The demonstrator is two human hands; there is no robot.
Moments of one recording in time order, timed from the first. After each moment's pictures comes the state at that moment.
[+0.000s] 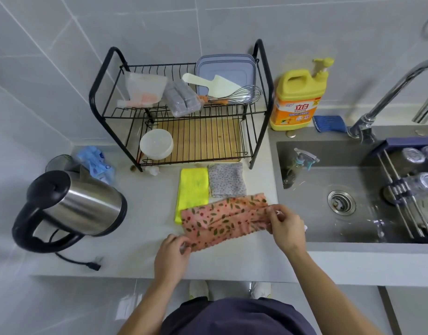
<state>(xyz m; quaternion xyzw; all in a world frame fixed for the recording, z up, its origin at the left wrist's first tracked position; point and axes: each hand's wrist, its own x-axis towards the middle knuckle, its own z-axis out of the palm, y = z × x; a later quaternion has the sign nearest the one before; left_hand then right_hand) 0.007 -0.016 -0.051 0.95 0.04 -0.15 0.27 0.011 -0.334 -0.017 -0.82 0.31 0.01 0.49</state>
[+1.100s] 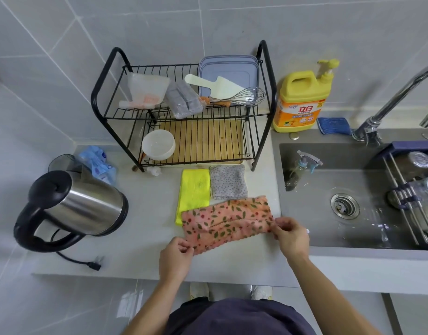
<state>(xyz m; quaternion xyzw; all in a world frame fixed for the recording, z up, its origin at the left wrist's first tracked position) 0.007 -0.041 -0.034 0.89 0.22 -0.19 0.34 0.002 -0.341 -0.033 -0.71 0.42 0.04 0.56</state>
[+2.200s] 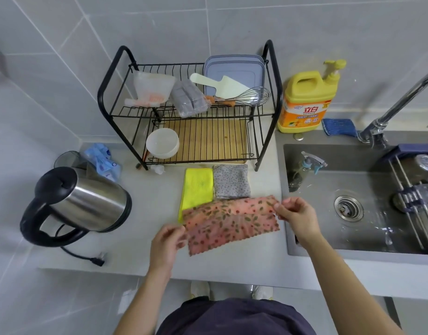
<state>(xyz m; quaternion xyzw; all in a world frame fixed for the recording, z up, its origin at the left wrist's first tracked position) 0.023 -0.027 0.011 0.68 0.30 -0.12 0.65 0.039 -0.368 0.007 -0.67 0.33 0.06 0.66</state>
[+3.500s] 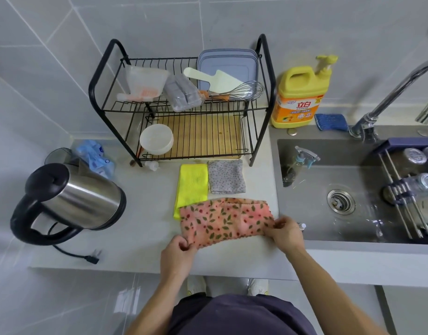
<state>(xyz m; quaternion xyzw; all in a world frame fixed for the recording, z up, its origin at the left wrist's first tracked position) -0.007 -0.054 -0.021 0.88 0.25 -0.20 0.36 0.002 -0.345 -0.032 -0.76 0.40 0.17 0.48</state>
